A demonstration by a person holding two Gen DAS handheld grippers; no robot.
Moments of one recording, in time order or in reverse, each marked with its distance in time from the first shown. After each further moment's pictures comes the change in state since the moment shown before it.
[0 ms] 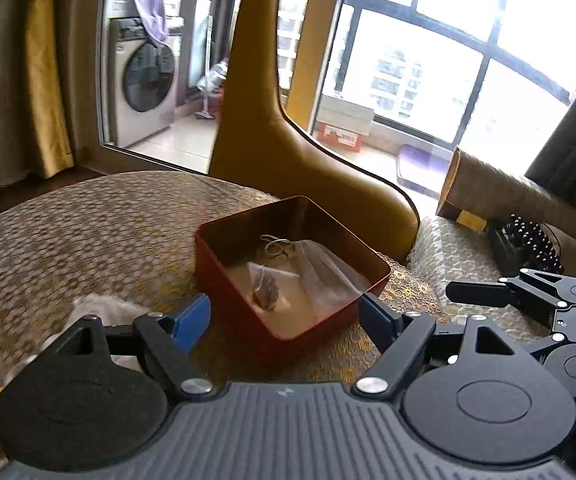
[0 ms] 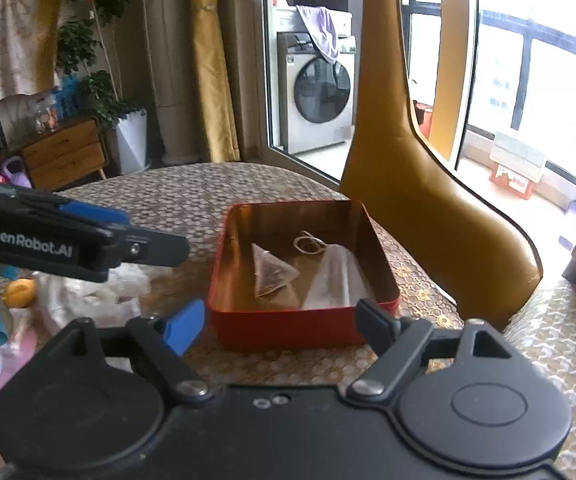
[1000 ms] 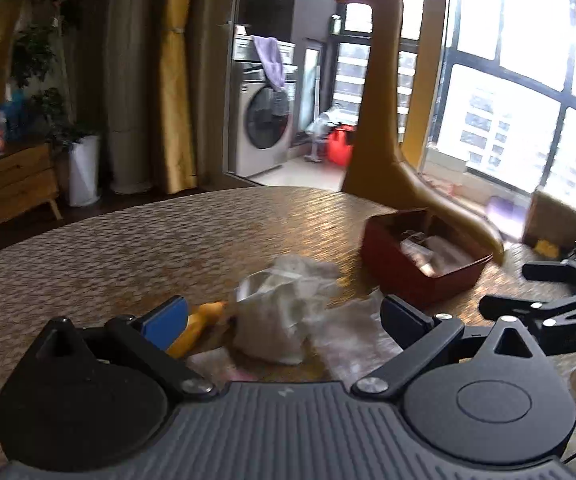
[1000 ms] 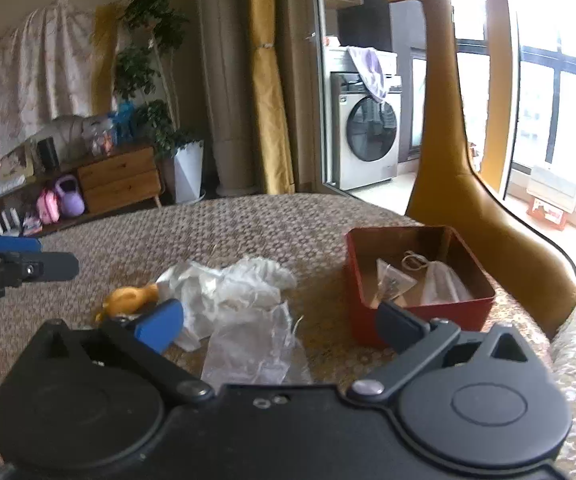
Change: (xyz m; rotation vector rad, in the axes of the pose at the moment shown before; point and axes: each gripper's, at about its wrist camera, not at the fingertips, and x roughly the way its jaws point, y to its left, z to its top) left arm -0.164 0.097 -0.112 -0.085 -0.156 0.299; right arm -0.042 0.112 -0.027 -0.044 -0.110 0.111
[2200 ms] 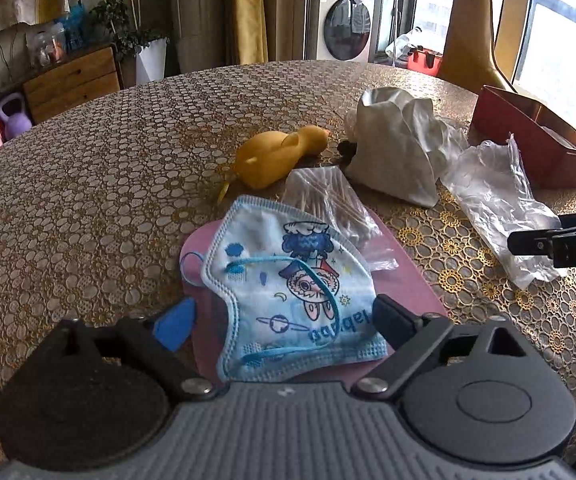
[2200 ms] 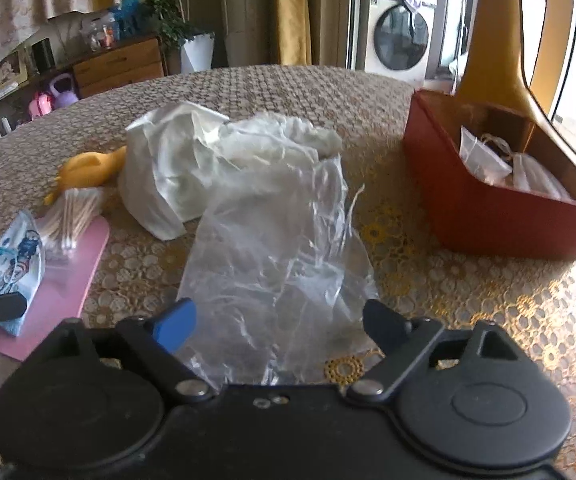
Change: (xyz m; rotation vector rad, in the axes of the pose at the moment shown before) left arm 0.065 0.052 -0.124 -0.091 0.244 0.190; right arm 0.127 0.026 -0.071 -0.051 0.293 0.014
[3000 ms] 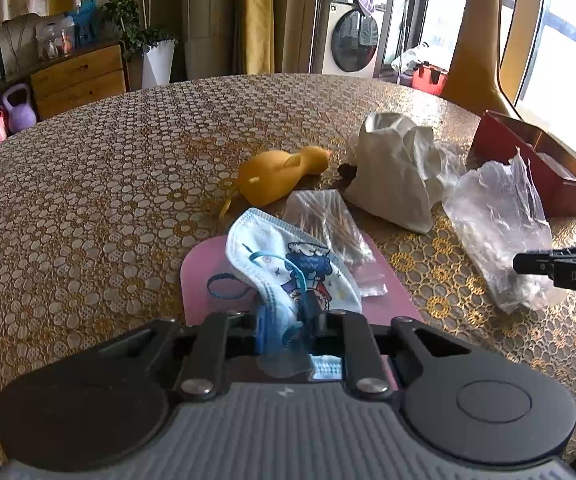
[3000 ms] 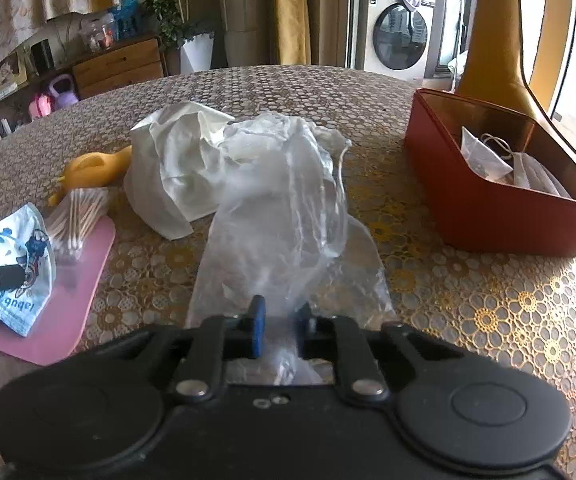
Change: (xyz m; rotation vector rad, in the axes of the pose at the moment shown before) left arm -0.010 0.002 0.011 -0.060 -0.027 -0.016; right arm -0.008 0.003 0.000 0.004 -0.007 -0.002
